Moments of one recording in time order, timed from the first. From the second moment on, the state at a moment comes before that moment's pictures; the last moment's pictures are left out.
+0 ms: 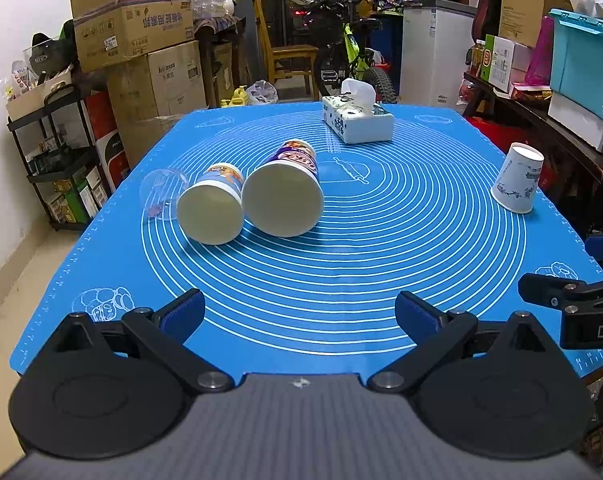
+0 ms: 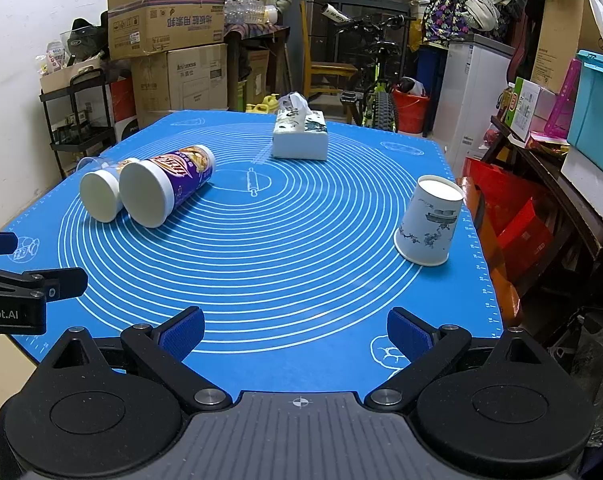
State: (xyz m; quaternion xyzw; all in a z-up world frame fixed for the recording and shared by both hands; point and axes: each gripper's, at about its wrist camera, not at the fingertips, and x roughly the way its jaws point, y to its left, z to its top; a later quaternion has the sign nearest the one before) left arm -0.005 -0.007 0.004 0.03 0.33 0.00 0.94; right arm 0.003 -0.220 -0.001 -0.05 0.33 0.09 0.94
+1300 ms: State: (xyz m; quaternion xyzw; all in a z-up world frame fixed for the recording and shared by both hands) left arm 0.059 -0.013 0.007 0.07 0.28 0.02 0.96; right arm 0.053 -0.235 0.017 -0.03 0.29 0.10 0.95
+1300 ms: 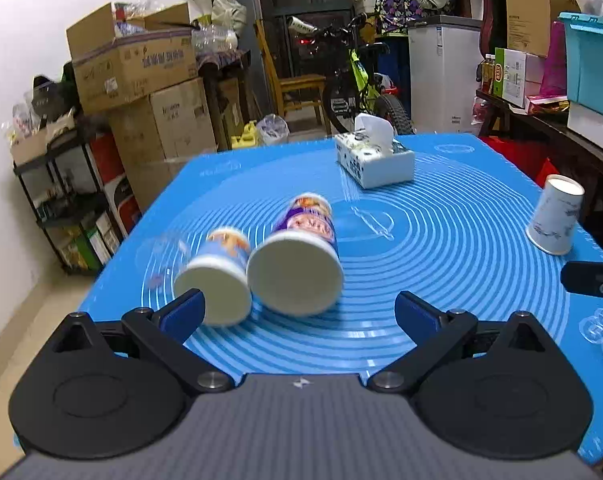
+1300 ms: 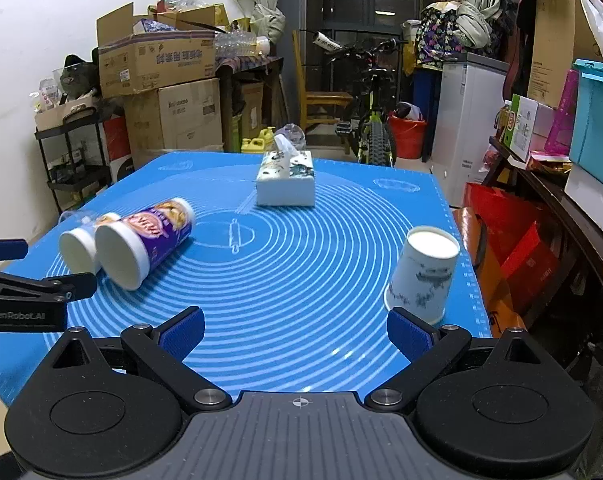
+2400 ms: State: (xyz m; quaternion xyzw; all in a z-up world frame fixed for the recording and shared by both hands) left arm 0.156 -0.024 -0.030 0.13 0.33 0.04 0.93; right arm 0.101 -0.235 -0.008 -0.02 0.30 0.09 0.95
